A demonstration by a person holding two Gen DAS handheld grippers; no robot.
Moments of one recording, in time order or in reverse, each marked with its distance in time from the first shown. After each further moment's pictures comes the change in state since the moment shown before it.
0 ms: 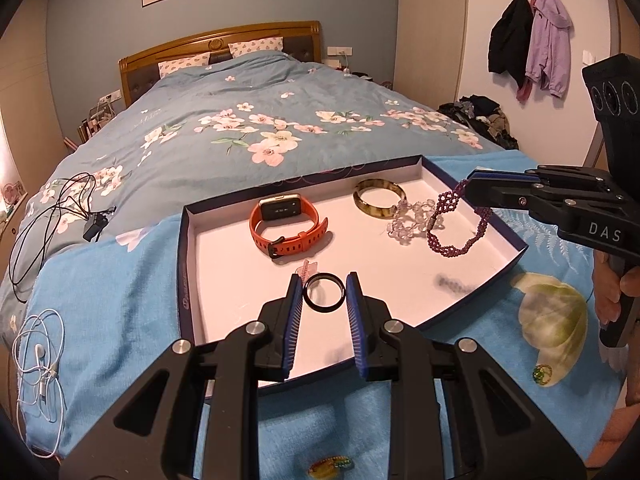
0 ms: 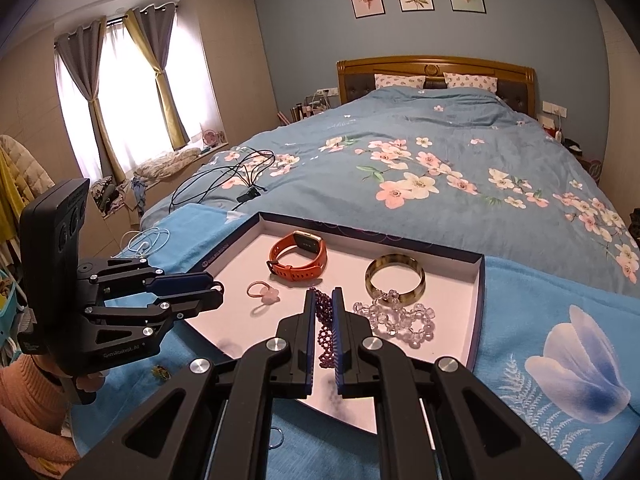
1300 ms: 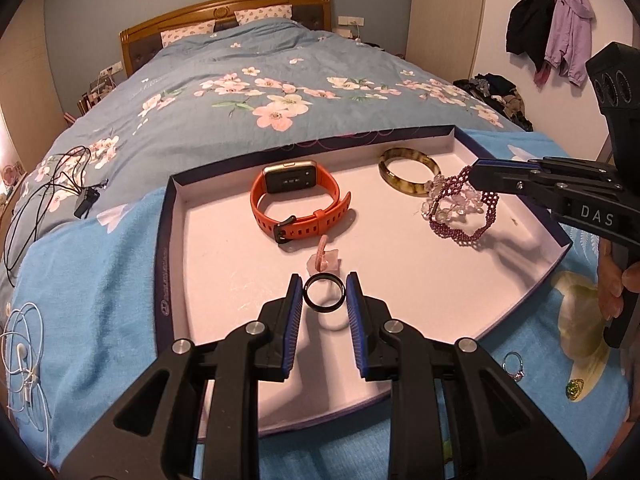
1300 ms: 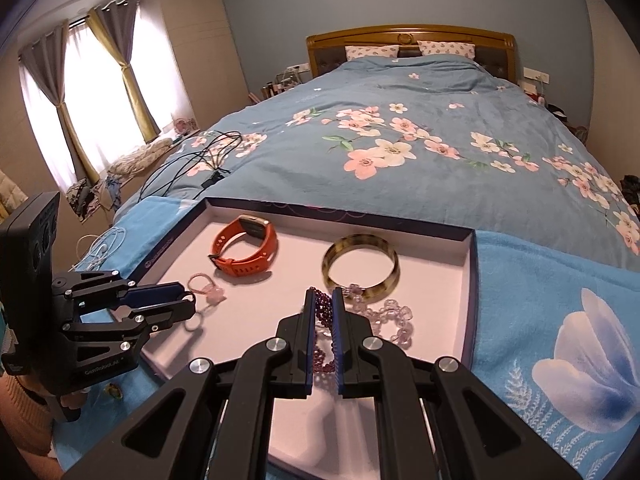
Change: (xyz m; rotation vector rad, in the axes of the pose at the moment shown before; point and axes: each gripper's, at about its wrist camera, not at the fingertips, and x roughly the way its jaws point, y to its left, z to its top) left arm 0.057 0.015 0.005 -0.037 0.123 0.013; right arm 0.051 -0.034 0.002 0.085 0.090 -0.067
